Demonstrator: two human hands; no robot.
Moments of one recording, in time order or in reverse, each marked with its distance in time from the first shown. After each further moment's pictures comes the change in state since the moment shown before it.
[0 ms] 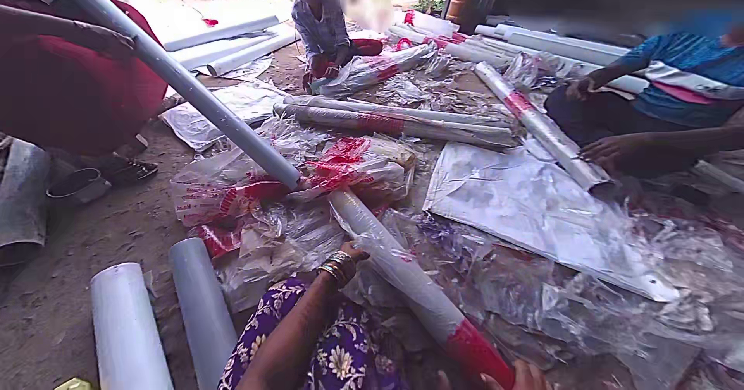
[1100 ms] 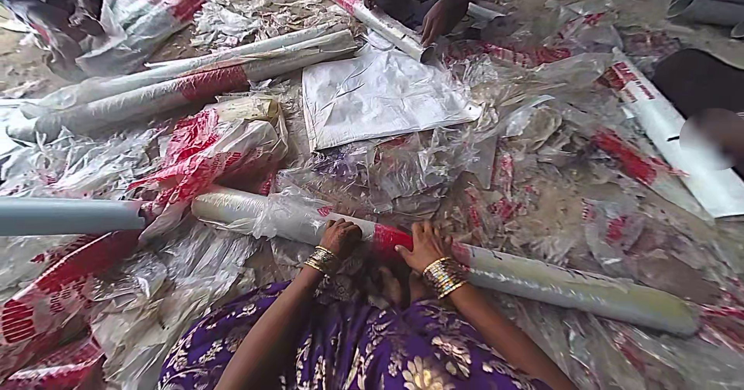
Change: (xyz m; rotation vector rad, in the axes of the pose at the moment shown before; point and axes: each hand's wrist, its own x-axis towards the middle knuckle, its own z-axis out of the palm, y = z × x) left_hand -0.005 -0.026 0.155 1.185 -0.583 0.848; right_hand -0.017 -0.044 -0.037 0.048 -0.221 0.247
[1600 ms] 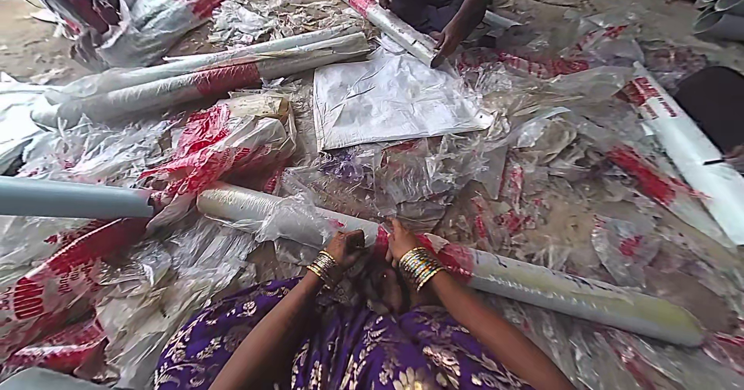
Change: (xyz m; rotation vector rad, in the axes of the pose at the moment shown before) left_hand -0.012 -0.003 0.009 -0.392 -0.005 0.069; right_hand 0.024 -0.049 -0.002 0.409 -0.206 0.014
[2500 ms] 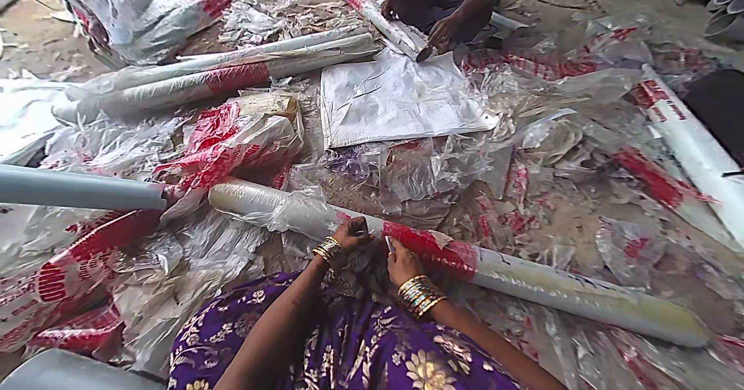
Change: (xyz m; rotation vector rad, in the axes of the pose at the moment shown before) left_hand 0.009 -0.006 -0.005 -0.467 0.094 -0.017; right_hand -0.041 0.011 0.039 -0.040 0.088 -0.066
